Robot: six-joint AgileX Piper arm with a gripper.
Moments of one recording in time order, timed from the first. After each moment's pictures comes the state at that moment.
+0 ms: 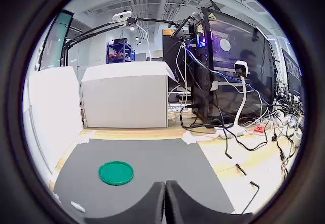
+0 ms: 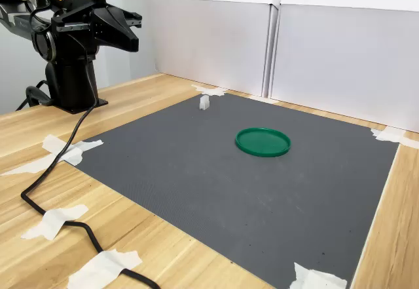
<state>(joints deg) -2.3 3.5 -2.0 1.2 8.6 -1.8</state>
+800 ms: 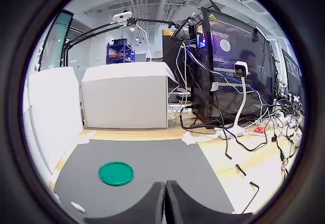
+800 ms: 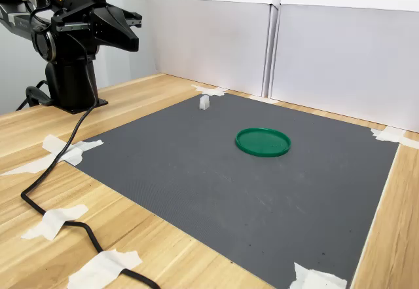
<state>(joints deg) -2.3 3.5 -2.0 1.2 8.5 -1.8</state>
